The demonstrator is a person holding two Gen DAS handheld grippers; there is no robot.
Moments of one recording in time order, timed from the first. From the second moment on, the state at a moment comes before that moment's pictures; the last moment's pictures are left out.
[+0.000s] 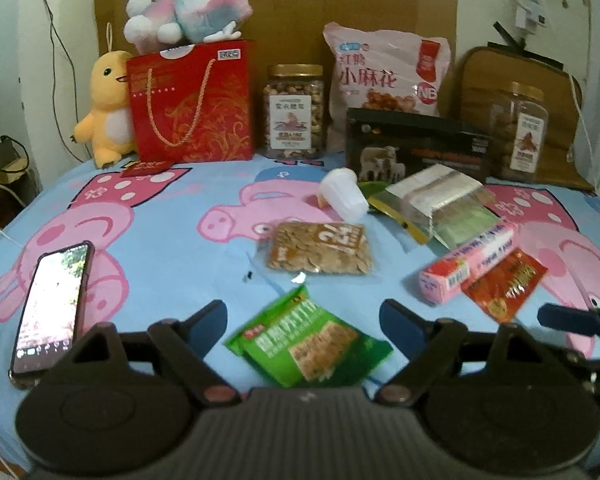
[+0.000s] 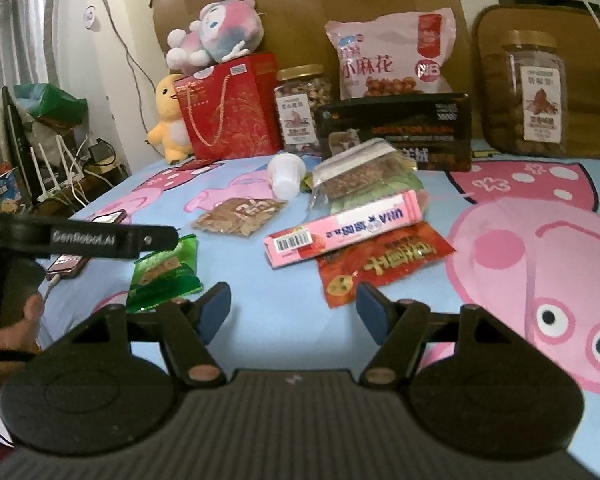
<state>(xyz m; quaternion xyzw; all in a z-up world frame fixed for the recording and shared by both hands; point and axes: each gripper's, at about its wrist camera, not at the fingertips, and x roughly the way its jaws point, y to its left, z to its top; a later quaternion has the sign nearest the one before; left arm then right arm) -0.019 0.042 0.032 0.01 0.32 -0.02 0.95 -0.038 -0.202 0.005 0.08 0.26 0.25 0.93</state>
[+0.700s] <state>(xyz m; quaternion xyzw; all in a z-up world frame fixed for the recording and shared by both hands) -0.007 0.133 0.025 -0.09 0.32 -0.10 0.94 -0.036 -0.155 0.007 0.02 0.27 0.38 0.88</state>
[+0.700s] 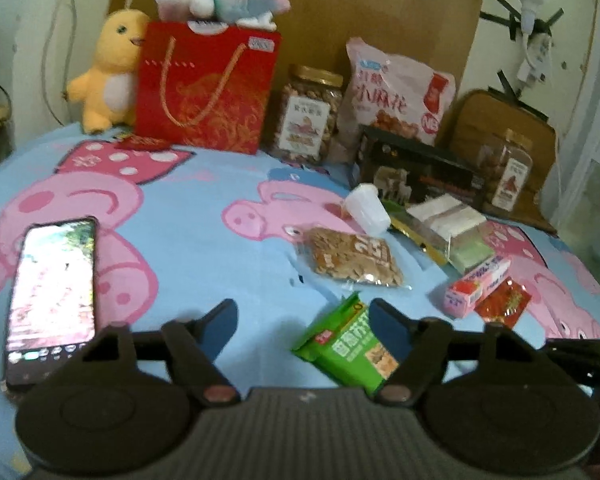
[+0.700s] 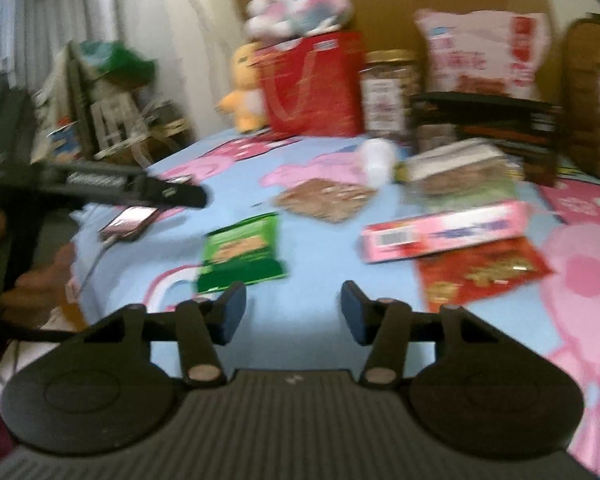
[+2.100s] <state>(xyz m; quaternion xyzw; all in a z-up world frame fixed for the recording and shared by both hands) 0.012 0.067 0.059 -0.12 0.30 -0.20 0.92 -0.006 -0.159 0.030 -0.01 0.22 0.39 0.90</state>
